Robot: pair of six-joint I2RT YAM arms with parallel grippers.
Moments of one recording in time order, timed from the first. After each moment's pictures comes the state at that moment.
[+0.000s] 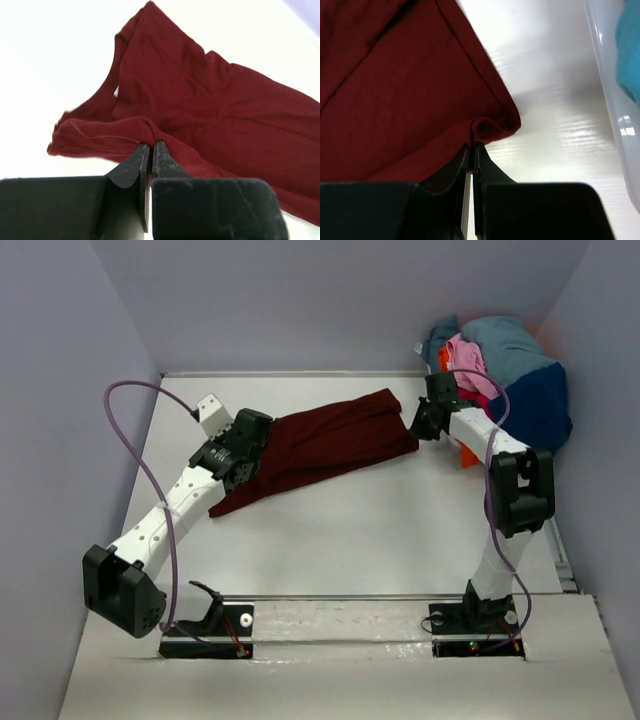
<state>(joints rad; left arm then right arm) -0.51 1.28 1.16 -0.72 -0.78 -0.98 0.16 1.91 1.50 -0.50 0.06 0.50</state>
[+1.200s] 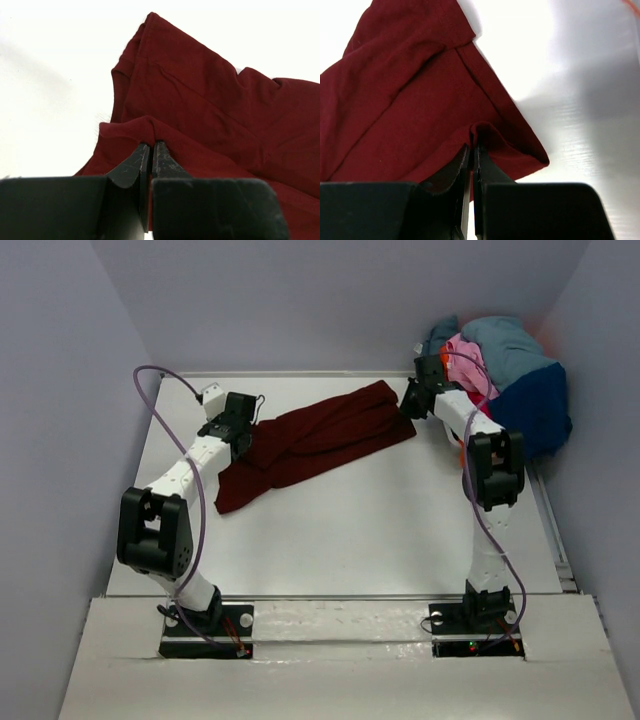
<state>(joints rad) -0.28 1.61 1.20 -0.43 -0.59 -0.70 0.16 2.22 1.88 -0.49 0.05 0.50</state>
